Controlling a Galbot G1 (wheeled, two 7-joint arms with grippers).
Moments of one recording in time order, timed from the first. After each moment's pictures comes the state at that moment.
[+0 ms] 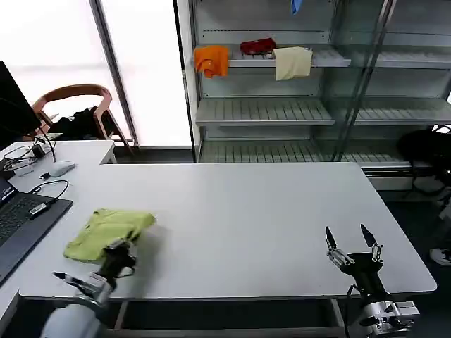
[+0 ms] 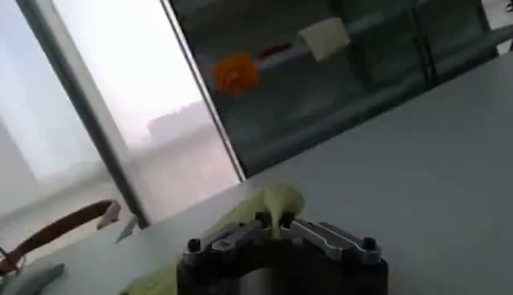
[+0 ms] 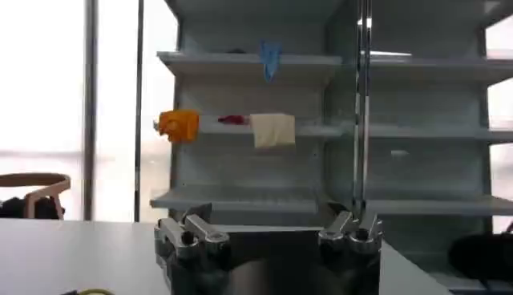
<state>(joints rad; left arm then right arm) 1.38 -1.04 -0.49 -1.91 -0.09 0.10 0.07 -1.64 1.01 0.60 2.18 0.45 0.06 0.22</state>
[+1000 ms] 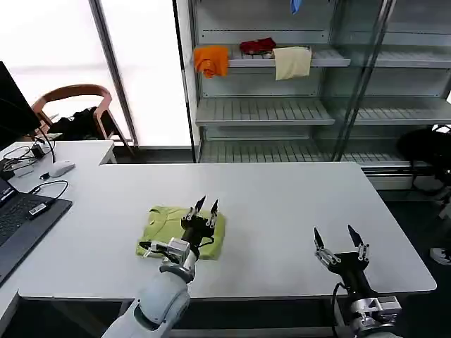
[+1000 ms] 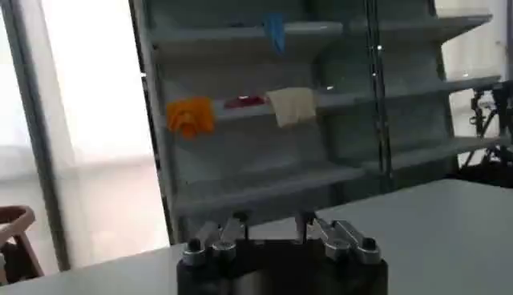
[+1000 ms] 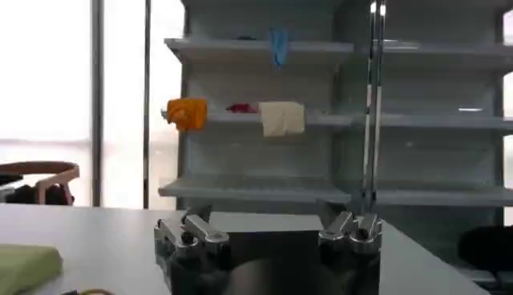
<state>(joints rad) 1.00 -1.22 -0.03 -1.98 -0.23 0.37 -0.31 -1.55 1.07 0.51 2.15 0.38 -0.02 0.21</state>
